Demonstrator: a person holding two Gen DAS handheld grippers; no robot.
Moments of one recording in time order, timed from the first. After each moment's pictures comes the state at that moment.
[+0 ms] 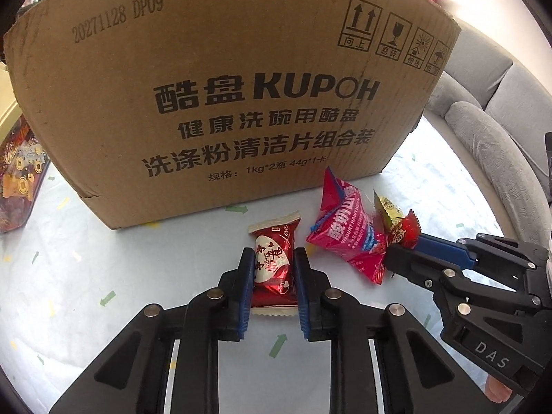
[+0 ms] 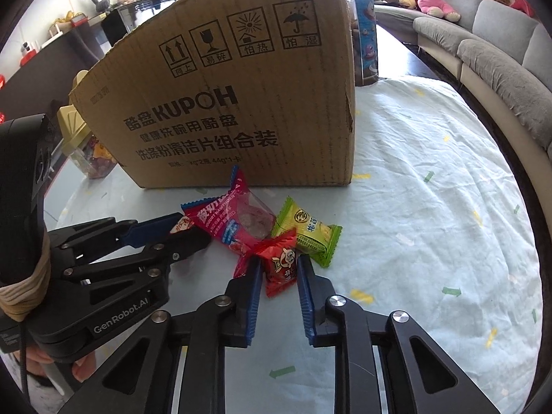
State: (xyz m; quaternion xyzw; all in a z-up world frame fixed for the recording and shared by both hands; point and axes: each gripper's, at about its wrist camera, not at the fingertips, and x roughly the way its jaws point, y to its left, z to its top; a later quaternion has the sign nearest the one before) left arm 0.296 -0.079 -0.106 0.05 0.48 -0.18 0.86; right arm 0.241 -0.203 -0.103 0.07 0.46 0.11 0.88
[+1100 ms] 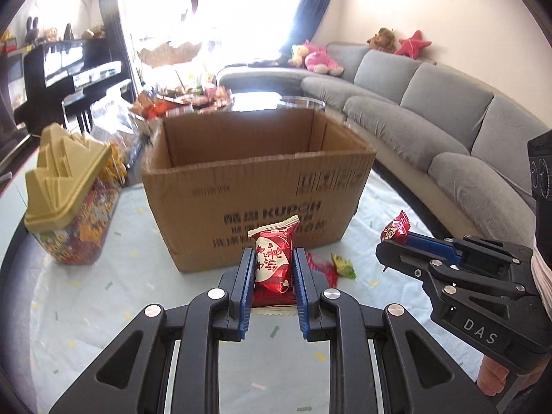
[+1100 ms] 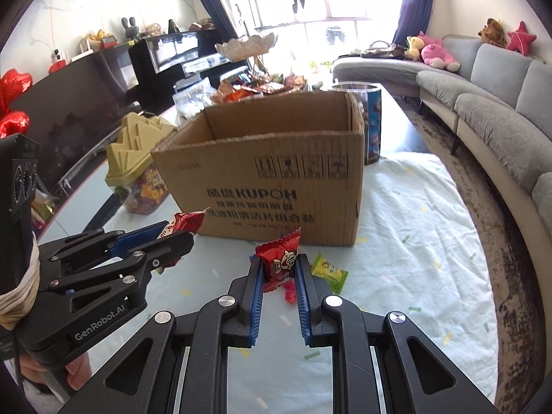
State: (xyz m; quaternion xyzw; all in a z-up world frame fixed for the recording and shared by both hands) left arm 0.225 -0.058 0.006 0.03 0.34 -0.18 0.92; right arm 0.193 -0.186 -0.008 0.05 0.36 0.12 0.92
